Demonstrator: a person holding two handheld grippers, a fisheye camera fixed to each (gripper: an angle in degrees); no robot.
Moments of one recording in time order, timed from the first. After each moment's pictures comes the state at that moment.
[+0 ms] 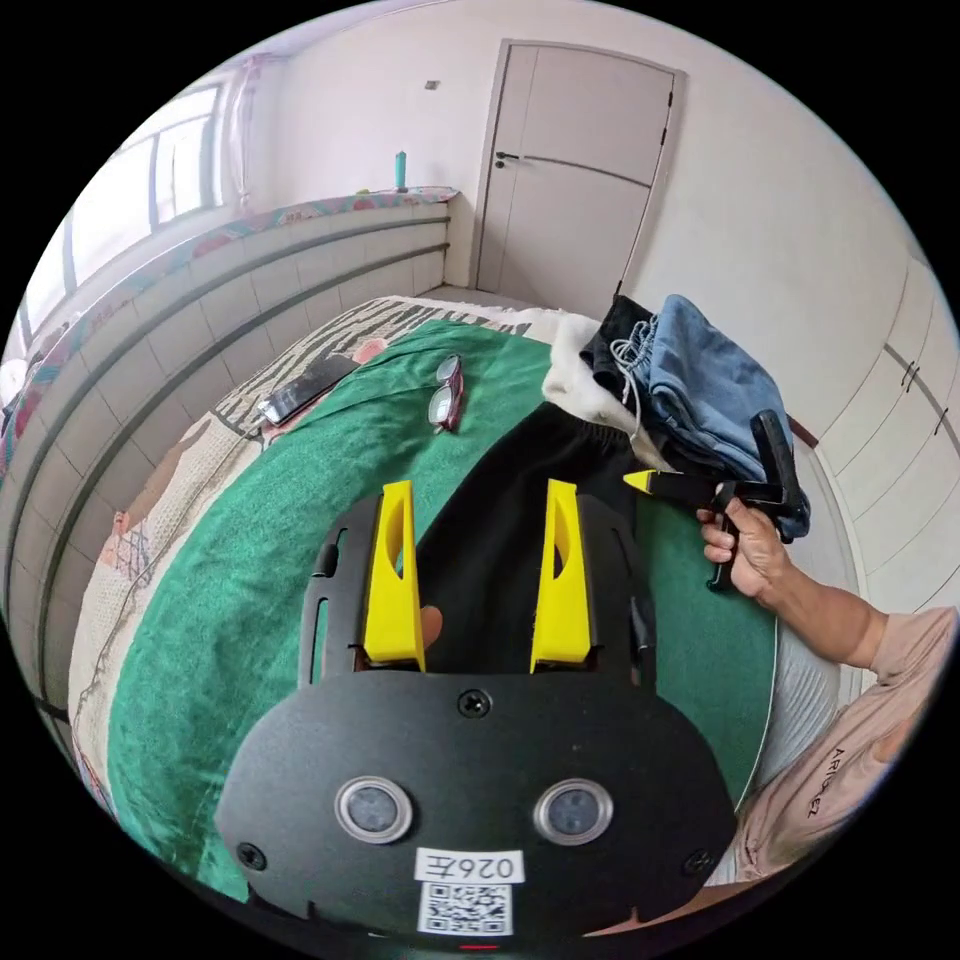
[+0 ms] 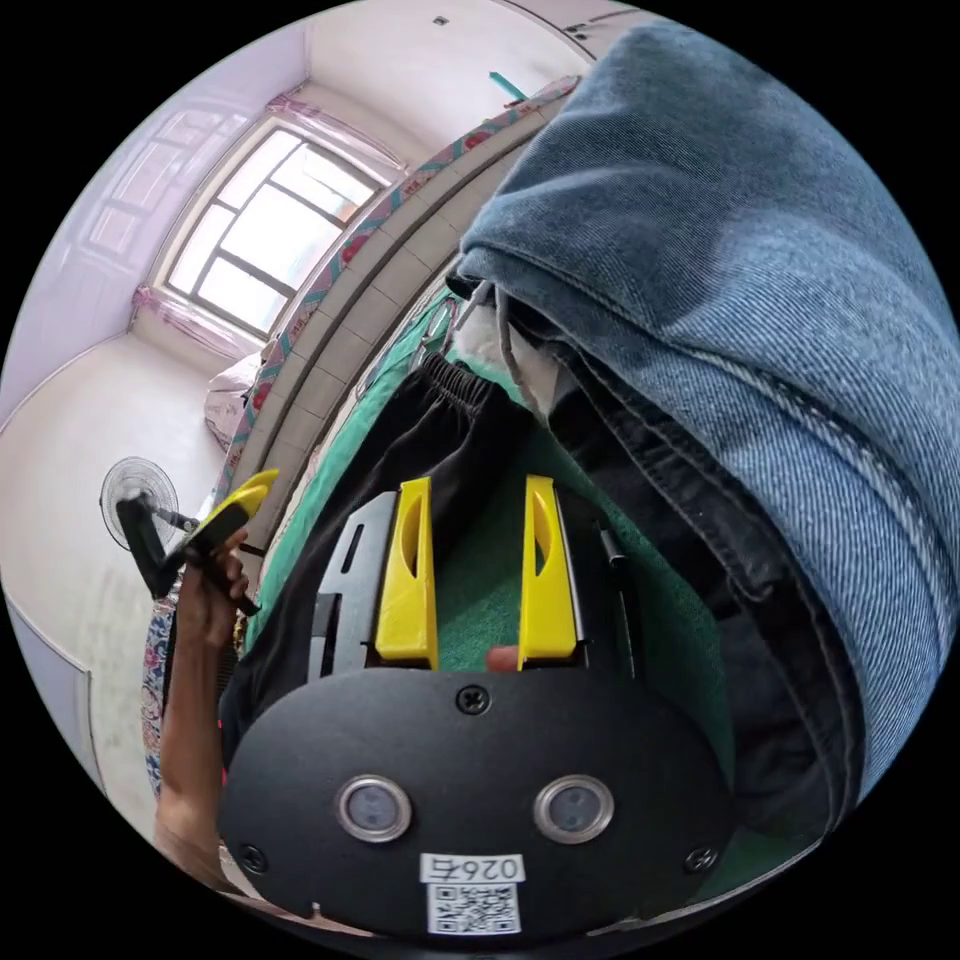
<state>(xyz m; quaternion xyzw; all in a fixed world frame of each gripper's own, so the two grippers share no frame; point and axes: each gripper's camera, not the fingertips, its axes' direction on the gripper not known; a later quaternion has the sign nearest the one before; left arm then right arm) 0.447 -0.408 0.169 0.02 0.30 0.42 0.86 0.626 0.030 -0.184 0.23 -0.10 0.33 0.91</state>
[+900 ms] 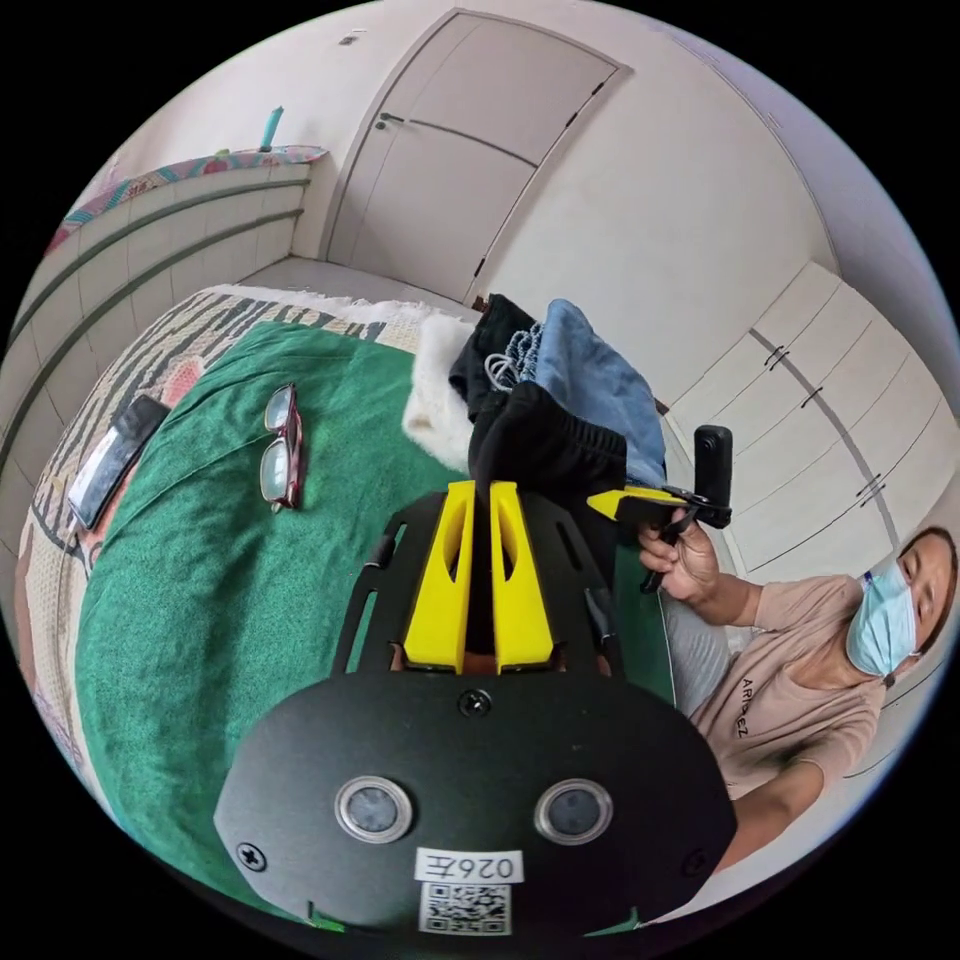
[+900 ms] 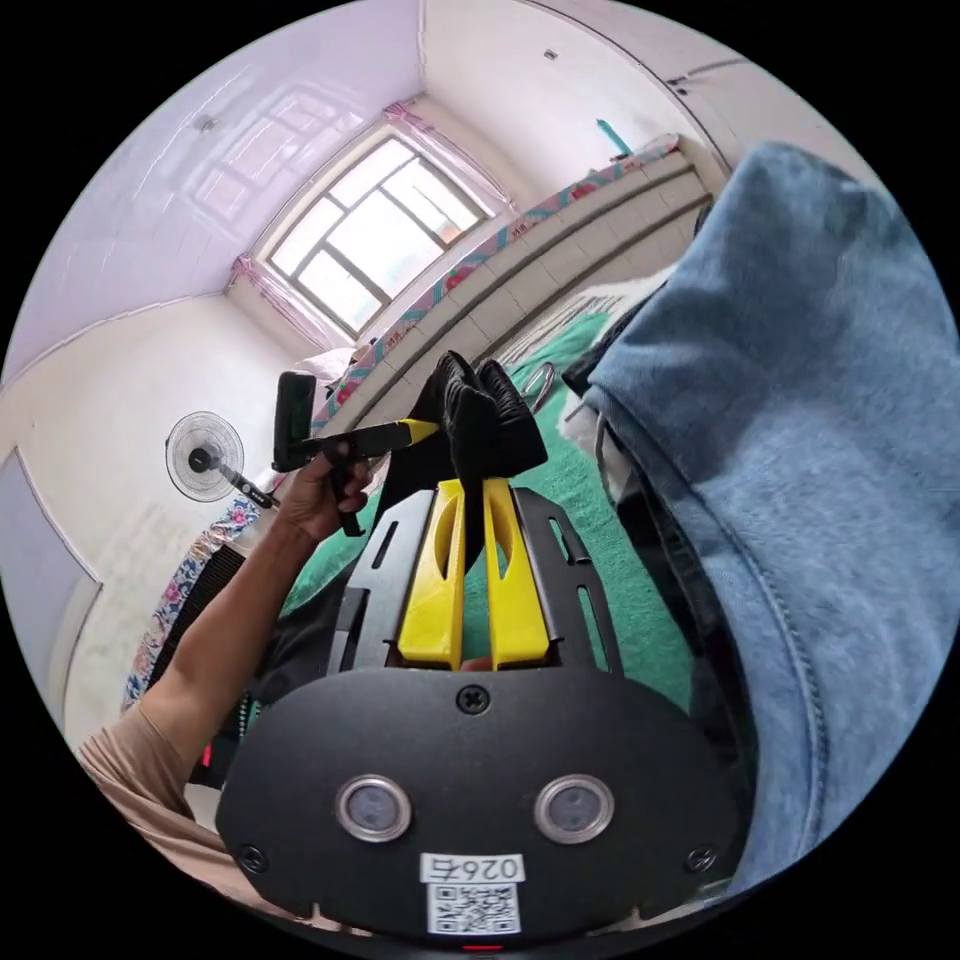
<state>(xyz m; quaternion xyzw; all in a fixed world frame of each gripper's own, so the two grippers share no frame) 0.590 -0.451 0.221 -0.08 0.49 0.46 0.73 0.592 0.096 -0.265 0.31 -0.13 0.21 0.92</state>
